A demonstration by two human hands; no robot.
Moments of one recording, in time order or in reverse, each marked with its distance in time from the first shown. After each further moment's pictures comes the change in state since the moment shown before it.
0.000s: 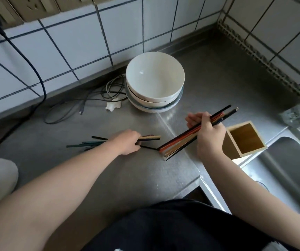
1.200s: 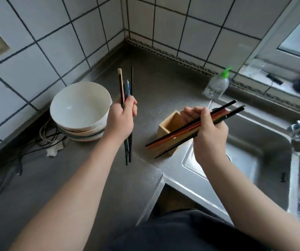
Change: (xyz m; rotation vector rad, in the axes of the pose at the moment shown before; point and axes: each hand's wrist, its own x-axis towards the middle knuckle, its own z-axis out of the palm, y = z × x) left_hand 0.008 0.197 -0.106 -1.111 0.532 0.396; right_hand -0.027 -0.068 -0.119 0.407 0.278 -0.222
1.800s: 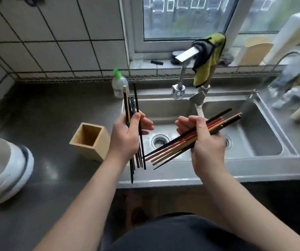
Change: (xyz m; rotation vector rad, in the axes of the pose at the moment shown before) left_hand -0.156 0.075 0.189 -0.131 -0.623 0.140; right_hand -0.081 -0.083 -0.215 0.141 0.404 -0.249
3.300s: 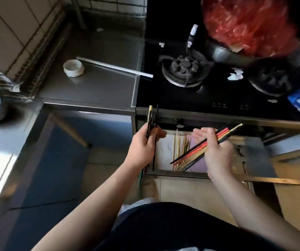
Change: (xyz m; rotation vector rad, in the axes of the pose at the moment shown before) left_hand -0.510 0.007 0.743 0.072 -1.636 0.063; right_hand -0.244 -0.190 -0.787 -0.020 1.577 -0.270
